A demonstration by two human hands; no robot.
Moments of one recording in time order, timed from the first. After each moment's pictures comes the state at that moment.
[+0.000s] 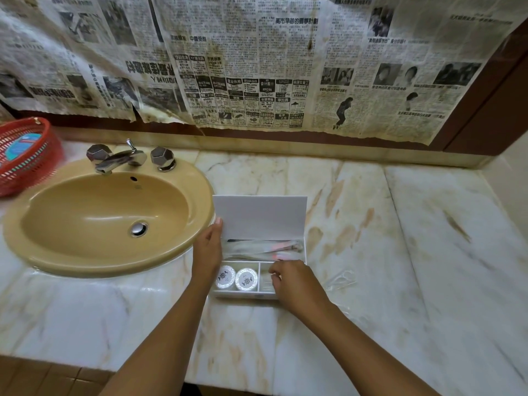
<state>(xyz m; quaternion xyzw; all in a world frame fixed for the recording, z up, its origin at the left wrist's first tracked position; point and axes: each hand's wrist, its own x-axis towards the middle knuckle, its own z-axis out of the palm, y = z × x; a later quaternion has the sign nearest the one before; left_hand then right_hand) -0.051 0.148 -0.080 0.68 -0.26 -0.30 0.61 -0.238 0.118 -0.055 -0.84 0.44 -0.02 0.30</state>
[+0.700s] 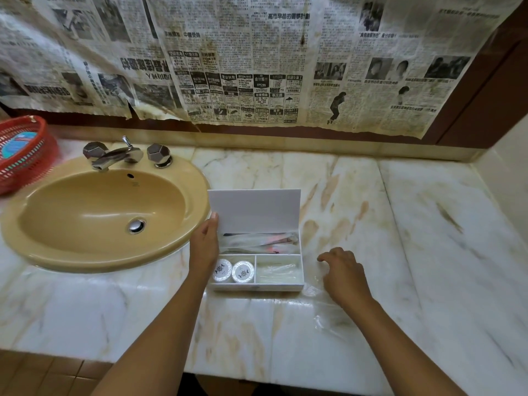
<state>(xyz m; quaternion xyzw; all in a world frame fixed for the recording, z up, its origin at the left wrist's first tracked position) -0.052 0.152 -0.083 0.70 -0.26 -0.29 0.60 -0.320 0.086 -0.071 -0.80 0.56 0.01 0.22</state>
